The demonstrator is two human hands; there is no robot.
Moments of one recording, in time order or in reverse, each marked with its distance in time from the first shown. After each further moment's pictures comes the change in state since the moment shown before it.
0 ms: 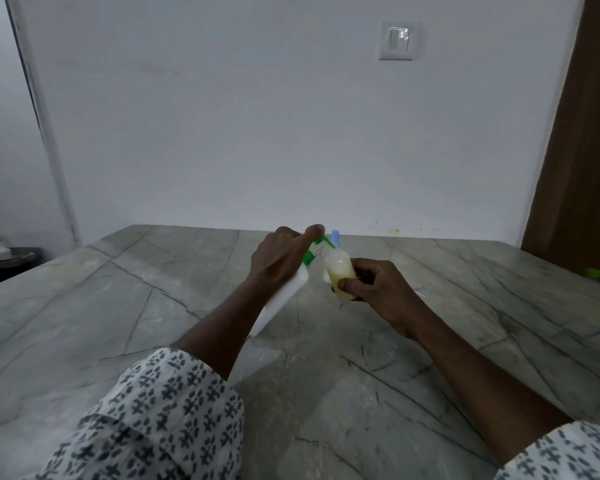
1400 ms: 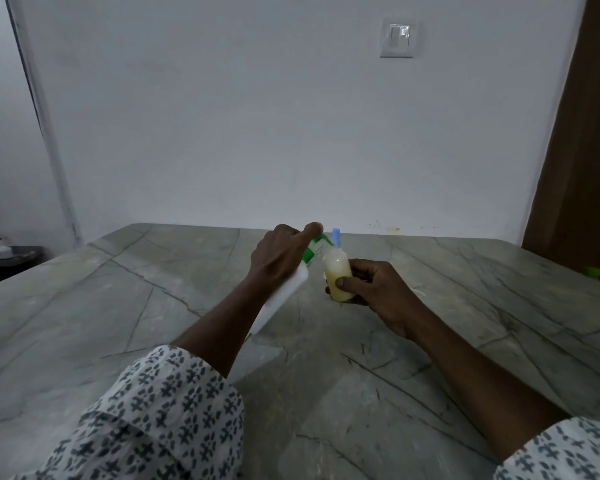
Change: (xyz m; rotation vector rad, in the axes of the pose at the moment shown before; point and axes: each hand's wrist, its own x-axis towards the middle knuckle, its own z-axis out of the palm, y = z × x) left_hand 0.001 -0.002 0.002 -0.076 0.028 -0.023; right_hand -0.004 -0.002 0.005 0.278 -0.081 0.076
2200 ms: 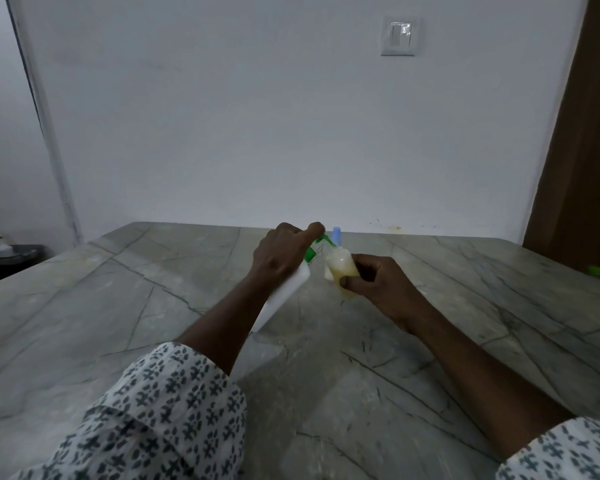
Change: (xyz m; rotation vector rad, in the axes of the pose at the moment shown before) left_hand 0.002 0.001 0.000 0.035 -0.042 -0.019; right_hand 0.004 -0.001 -0.006 -0.345 0.081 -0.081
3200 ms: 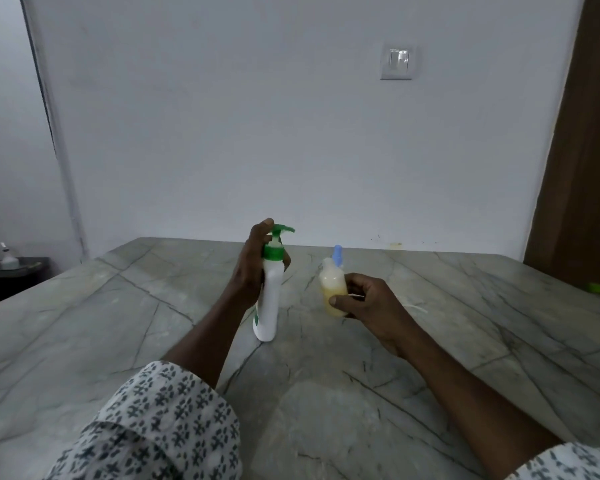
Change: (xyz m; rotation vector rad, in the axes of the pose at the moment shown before) left_hand -0.003 -0.023 -0.030 -0.951 0.052 -0.123; right_hand -0.003 -0.010 0.015 0.192 -0.025 0.052
